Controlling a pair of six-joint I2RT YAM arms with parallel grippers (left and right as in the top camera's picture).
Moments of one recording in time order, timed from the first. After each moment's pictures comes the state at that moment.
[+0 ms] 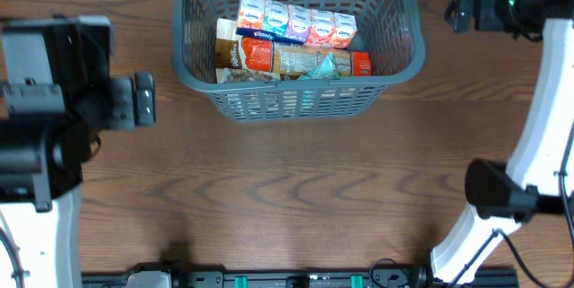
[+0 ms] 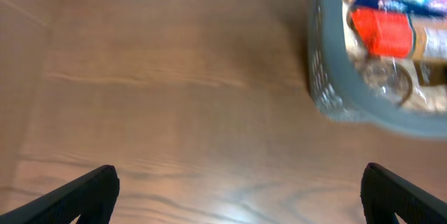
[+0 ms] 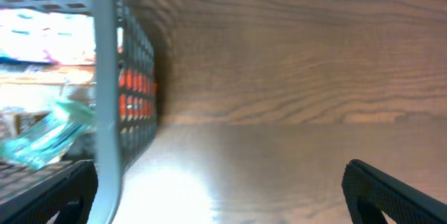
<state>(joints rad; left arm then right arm) 0.00 1.23 1.72 -1.39 -0.11 0.04 -0.11 1.96 2.63 -1.69 -0.05 -0.05</state>
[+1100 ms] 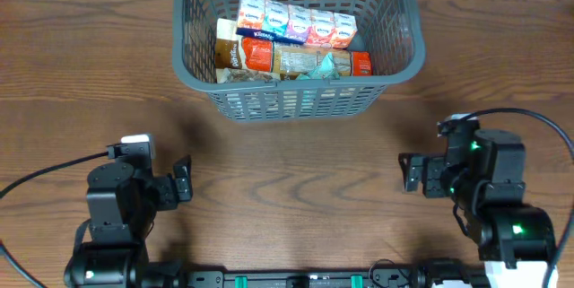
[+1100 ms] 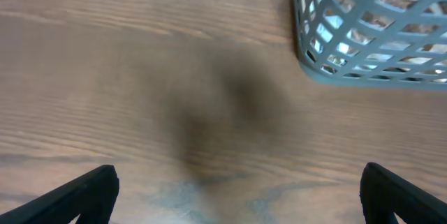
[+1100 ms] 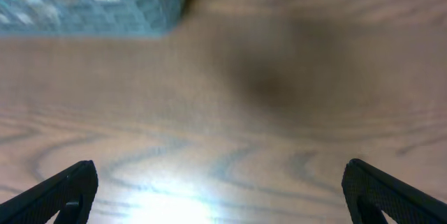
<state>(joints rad) 0.00 0.54 0.62 -0.81 -0.02 -0.09 0.01 0.79 0.82 -0.96 -0.06 -0.01</state>
